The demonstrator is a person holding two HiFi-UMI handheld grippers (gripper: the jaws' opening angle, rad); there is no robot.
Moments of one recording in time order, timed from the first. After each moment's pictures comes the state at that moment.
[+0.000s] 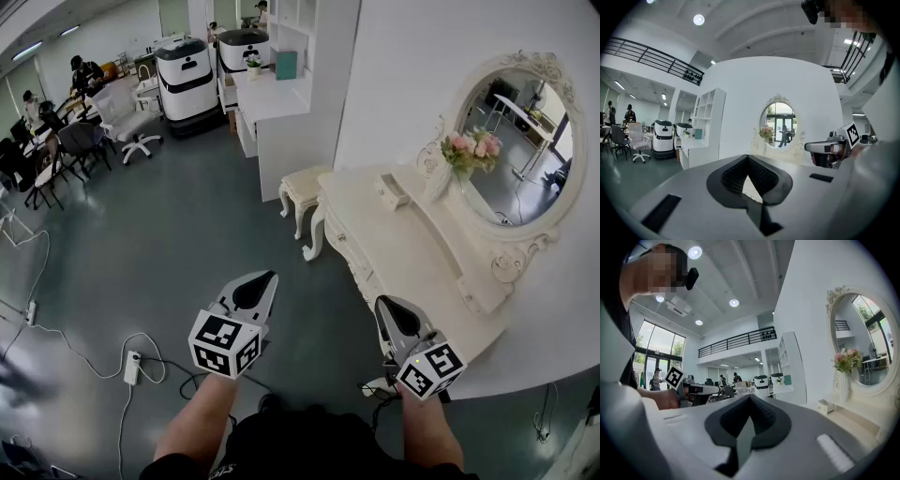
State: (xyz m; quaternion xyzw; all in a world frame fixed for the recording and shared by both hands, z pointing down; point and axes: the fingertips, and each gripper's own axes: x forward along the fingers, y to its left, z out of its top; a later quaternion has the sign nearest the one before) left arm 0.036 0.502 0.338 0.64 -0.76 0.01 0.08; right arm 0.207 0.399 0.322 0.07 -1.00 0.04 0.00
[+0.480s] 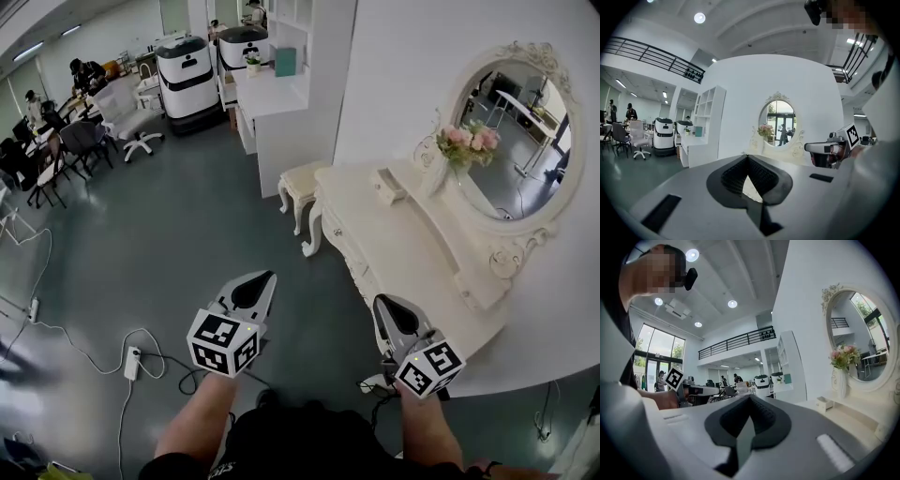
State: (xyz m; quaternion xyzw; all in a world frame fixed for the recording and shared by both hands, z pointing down) left arm 0.060 0.491 0.346 0.64 -0.76 0.01 0.09; right arm 0.230 0.386 0.329 0.06 -1.00 0.06 0.00
